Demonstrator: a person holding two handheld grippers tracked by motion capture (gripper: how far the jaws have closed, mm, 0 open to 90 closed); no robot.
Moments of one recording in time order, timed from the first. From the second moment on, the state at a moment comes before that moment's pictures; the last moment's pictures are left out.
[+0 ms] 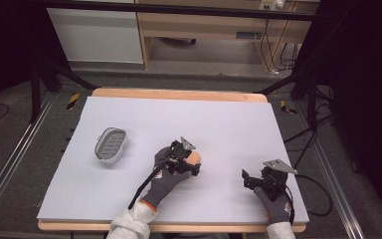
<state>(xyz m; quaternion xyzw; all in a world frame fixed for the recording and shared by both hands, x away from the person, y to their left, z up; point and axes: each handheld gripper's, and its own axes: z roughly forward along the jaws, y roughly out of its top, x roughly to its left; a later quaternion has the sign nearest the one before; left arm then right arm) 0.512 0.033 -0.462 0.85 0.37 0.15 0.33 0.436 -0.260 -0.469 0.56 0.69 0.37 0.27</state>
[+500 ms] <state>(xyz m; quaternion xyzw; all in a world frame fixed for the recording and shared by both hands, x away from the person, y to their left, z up) 0.517 0.027 -0.471 0.86 0.38 0.14 0.31 0.436 -0.259 -0.469 0.56 0.69 0.37 0.27</state>
